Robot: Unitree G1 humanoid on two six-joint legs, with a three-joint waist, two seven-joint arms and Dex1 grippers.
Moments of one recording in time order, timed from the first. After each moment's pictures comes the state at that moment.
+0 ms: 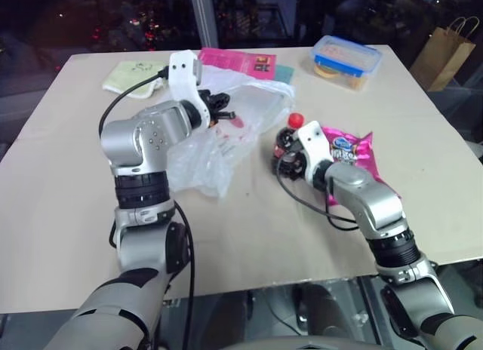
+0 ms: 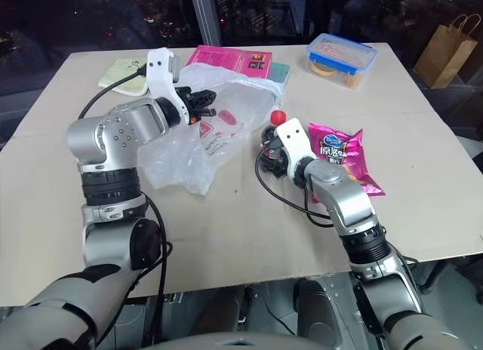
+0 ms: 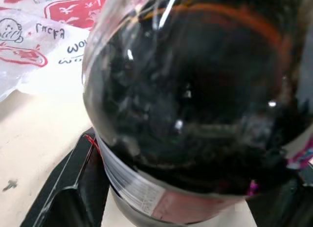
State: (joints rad) left arm -0.95 0.32 0.28 0.07 -0.40 1.16 -0.26; right arm -0.58 -0.22 0.21 -0.11 0.23 0.78 0.31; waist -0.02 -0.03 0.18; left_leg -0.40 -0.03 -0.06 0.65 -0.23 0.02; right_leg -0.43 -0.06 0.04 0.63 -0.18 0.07
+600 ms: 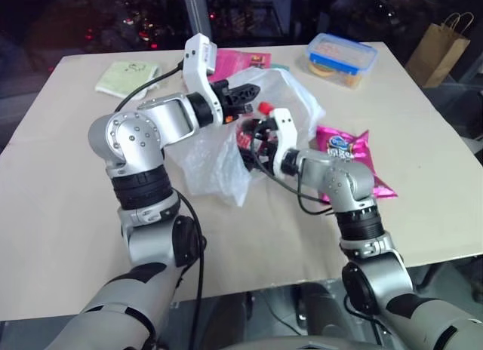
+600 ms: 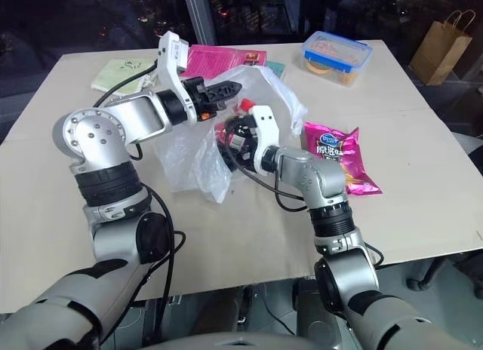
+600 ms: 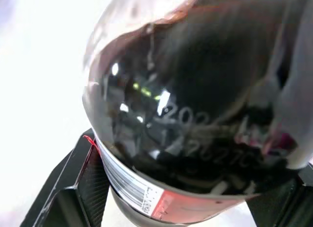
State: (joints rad) left arm -1.00 0.23 0.39 -0.07 -0.66 1.39 -0.28; right arm -0.81 0.08 -0.03 0.16 0.50 0.99 0.34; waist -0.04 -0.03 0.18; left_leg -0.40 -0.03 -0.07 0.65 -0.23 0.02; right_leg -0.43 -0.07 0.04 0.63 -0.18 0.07
